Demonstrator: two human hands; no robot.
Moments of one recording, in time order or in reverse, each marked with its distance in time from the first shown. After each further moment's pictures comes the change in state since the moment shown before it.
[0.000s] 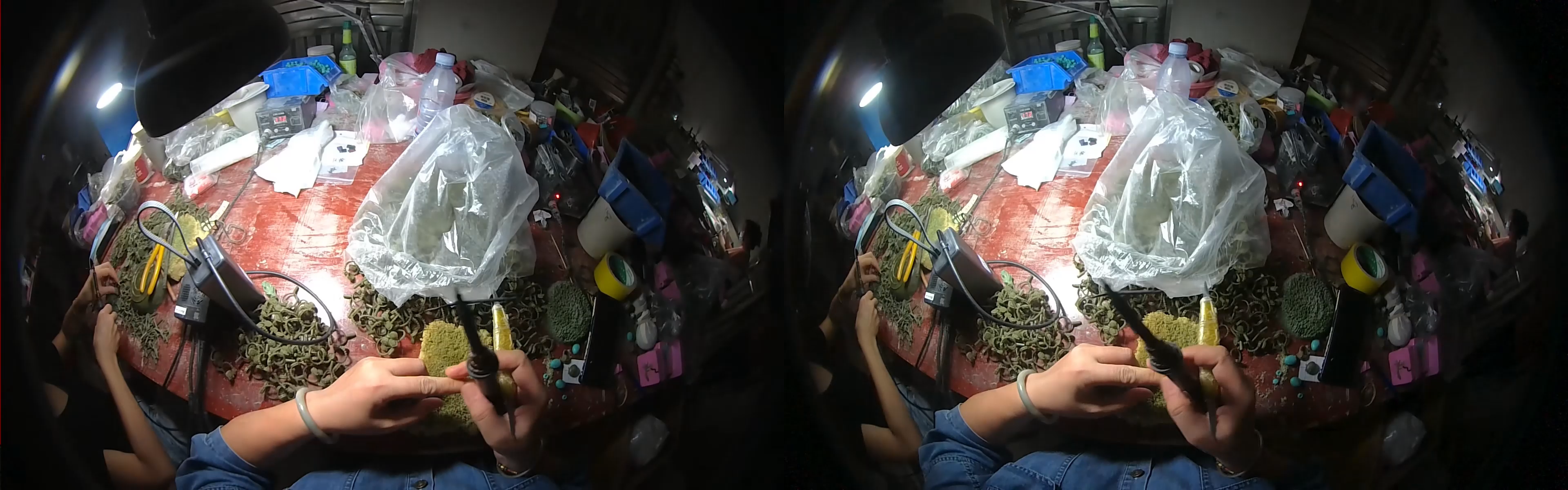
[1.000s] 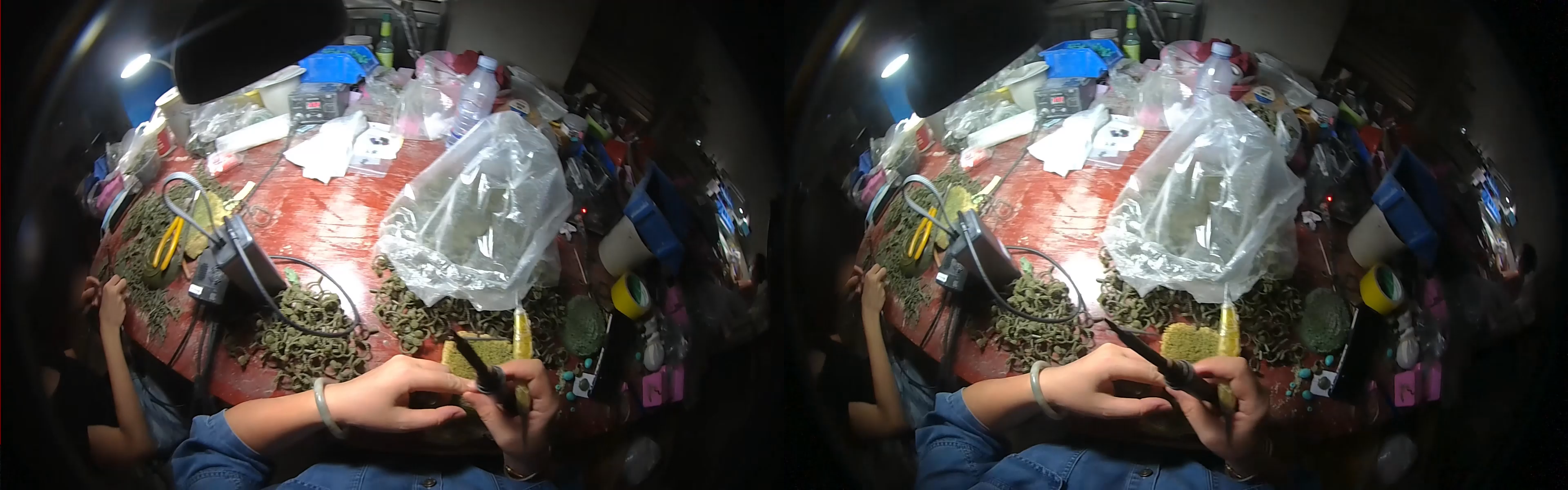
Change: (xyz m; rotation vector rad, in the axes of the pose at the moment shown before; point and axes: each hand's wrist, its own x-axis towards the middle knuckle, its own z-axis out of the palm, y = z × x) left_hand -0.002 -0.008 0.007 -0.370 0.098 -0.010; right_hand 0.002 0.003 0.004 -0.076 -0.062 -0.018
